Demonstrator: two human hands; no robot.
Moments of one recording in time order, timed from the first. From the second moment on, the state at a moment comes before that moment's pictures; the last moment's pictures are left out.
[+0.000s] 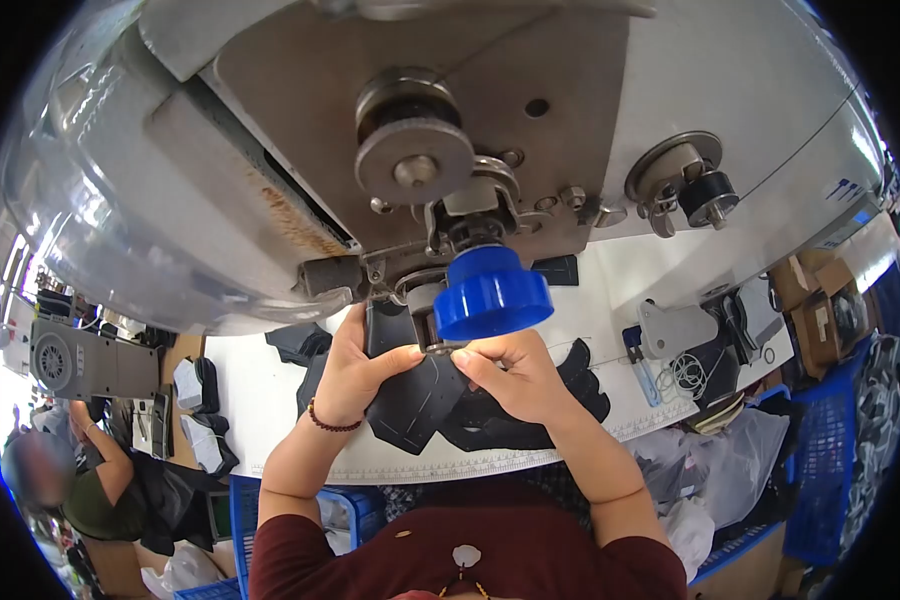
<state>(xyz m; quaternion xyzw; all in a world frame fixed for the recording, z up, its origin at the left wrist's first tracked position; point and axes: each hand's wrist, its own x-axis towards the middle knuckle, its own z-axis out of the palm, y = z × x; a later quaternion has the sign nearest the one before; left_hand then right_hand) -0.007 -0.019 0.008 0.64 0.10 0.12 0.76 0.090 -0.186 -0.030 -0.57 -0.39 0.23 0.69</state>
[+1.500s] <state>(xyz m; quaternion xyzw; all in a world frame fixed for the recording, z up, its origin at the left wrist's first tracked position) 0.006 -0.025 -0.003 0.87 -0.15 0.46 0.04 0.157 -0.154 -0.029 -0.67 -0.51 -0.23 0.49</state>
